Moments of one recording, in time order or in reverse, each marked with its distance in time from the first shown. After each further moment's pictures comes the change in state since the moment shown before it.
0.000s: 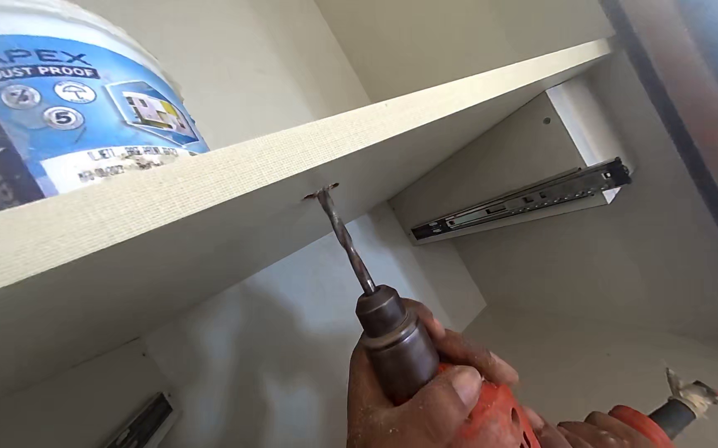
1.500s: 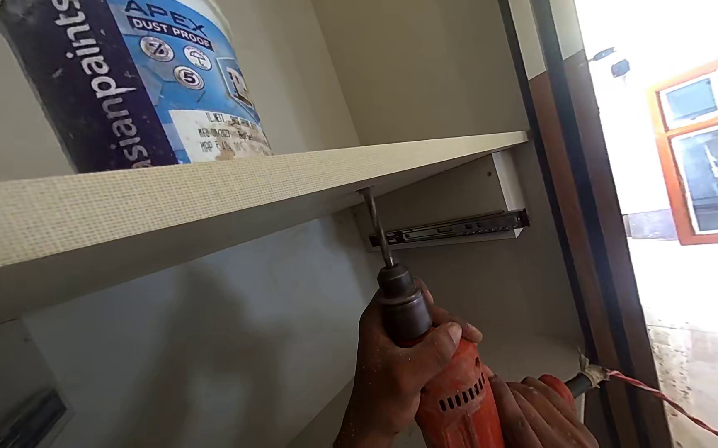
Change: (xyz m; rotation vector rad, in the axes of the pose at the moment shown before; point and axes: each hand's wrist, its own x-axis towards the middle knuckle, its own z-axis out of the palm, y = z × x) left_hand 0.003 0.001 0.009 -0.001 0.081 -0.018; right_hand 0.007 -0.009 -0.025 -0.267 0.018 -0.061
